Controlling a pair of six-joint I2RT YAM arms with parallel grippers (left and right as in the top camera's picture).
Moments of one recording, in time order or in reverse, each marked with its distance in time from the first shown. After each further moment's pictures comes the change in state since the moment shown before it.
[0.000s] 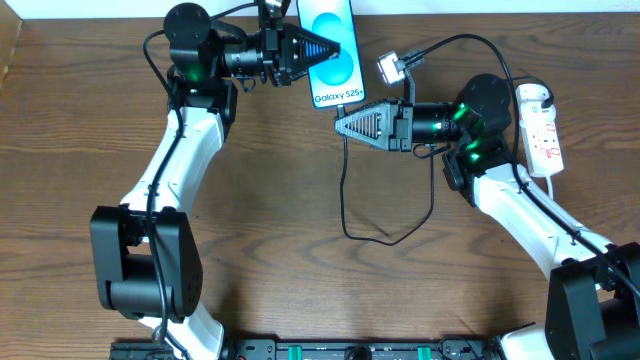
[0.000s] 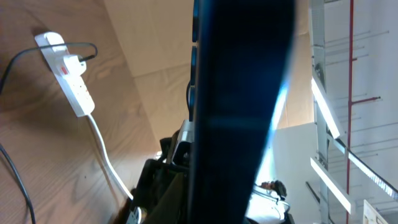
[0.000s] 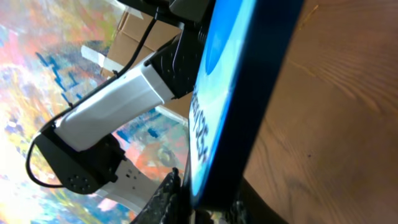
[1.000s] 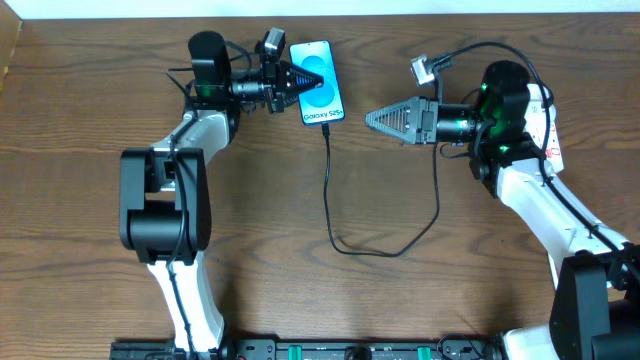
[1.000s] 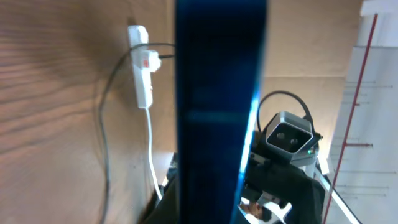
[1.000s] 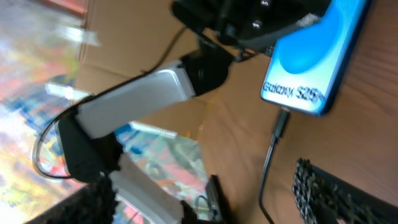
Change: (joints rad) left arm 0.066 0.314 -0.048 -0.093 0.008 0.229; right arm -0.142 0.005 0.000 -0.428 -0.013 -0.237
